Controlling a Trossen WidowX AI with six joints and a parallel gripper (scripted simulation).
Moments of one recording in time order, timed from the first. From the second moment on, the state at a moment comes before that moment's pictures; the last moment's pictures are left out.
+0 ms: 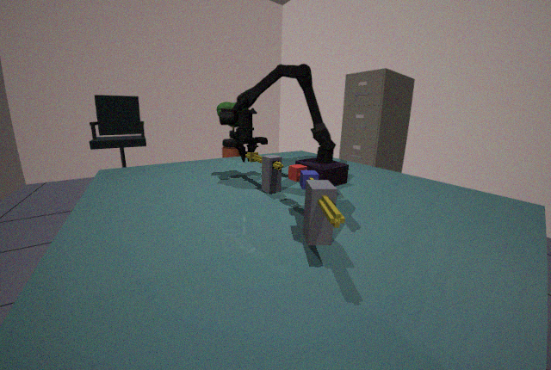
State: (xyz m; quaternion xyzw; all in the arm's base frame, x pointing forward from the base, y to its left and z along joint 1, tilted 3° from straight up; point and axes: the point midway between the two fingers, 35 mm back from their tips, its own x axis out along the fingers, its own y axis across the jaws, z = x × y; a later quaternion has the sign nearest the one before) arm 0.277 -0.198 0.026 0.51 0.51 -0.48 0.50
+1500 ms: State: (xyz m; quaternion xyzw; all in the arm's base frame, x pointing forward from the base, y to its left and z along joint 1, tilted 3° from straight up) arm 0.277 -0.197 0.026 0.51 0.50 -0.48 0.51
